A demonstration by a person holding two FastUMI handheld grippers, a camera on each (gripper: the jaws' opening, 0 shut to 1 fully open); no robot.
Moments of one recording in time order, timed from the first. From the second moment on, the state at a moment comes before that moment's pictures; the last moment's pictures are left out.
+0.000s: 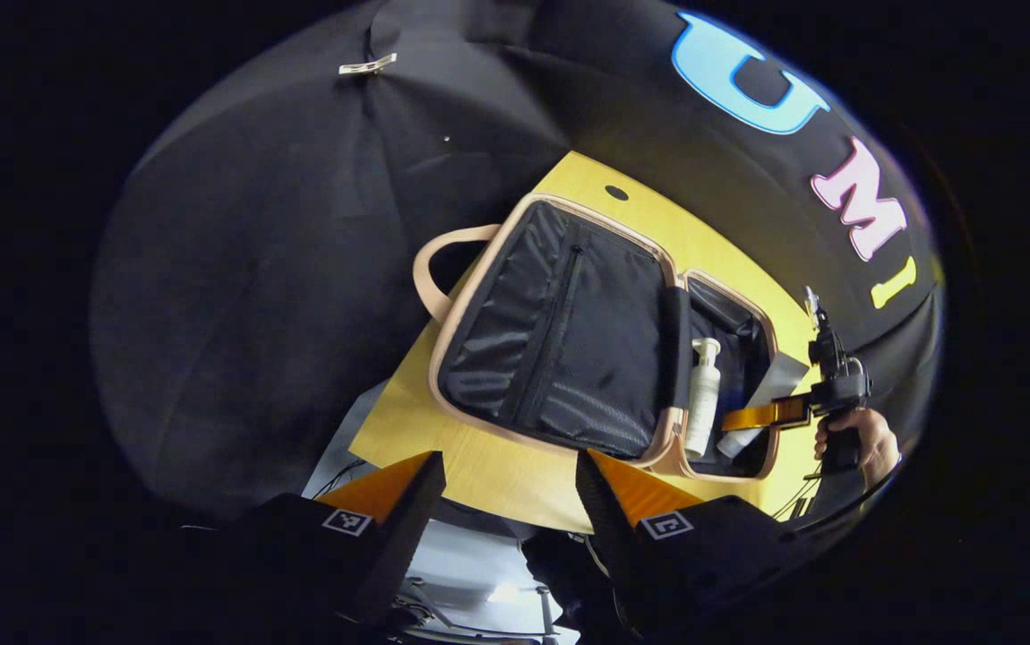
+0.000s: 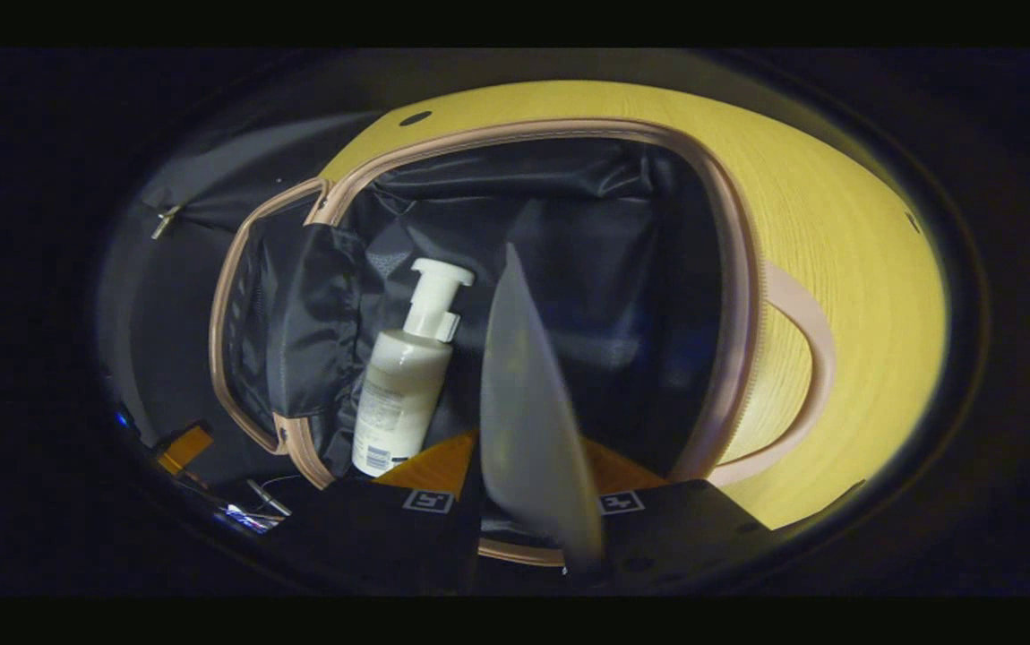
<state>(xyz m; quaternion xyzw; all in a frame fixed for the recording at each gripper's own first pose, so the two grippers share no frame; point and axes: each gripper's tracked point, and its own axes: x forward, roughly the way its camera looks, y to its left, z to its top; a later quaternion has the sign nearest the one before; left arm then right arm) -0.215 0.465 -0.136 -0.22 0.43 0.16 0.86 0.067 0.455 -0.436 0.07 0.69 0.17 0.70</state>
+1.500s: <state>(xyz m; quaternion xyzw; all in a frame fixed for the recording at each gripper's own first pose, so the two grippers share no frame) -0.063 0.619 -0.185 -0.15 0.49 0.23 0.83 0.050 0.373 -0.246 0.12 0.47 0.27 0.83</state>
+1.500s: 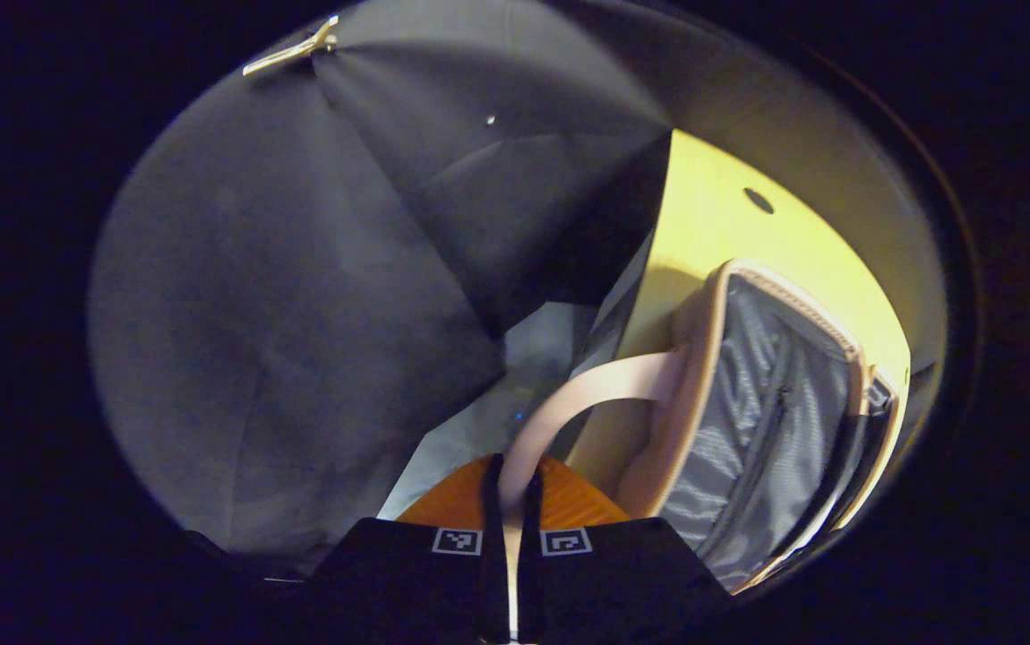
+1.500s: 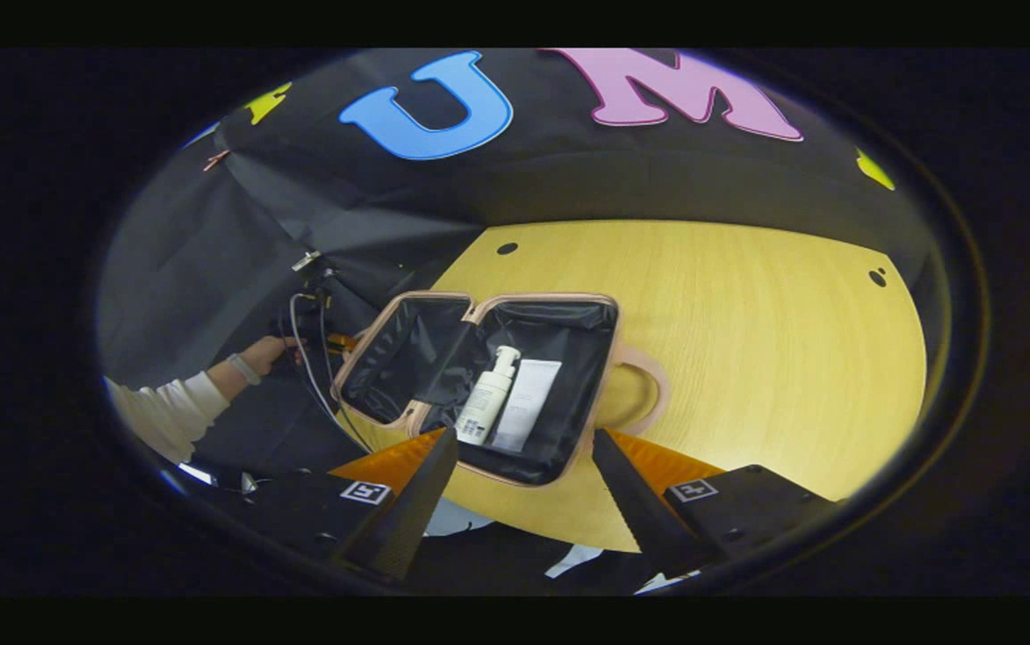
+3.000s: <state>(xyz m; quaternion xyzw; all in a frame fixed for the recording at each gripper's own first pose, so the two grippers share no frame) 0.060 0.124 -0.131 -0.03 0.46 -0.11 0.88 -0.040 0.087 -0.187 0.17 0.36 0.10 0.91</state>
